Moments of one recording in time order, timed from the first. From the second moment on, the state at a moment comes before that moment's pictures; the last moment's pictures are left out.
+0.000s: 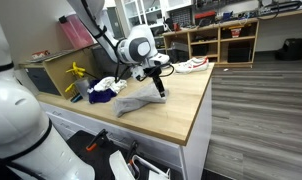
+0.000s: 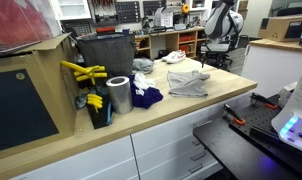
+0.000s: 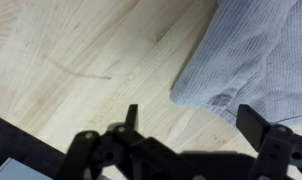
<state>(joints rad) -0.07 0.24 -0.13 -2.43 -0.08 2.75 0.75</state>
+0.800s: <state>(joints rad) -0.03 0.43 -0.13 -2.24 0.10 2.75 0.75</state>
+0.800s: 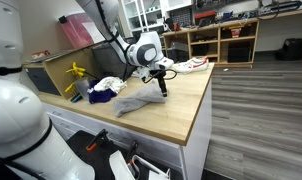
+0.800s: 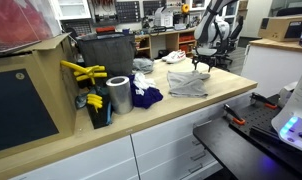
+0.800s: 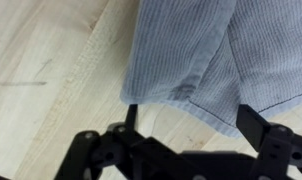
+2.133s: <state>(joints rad) -0.02 0.47 -0.14 -2.22 0.18 2.74 0.75</state>
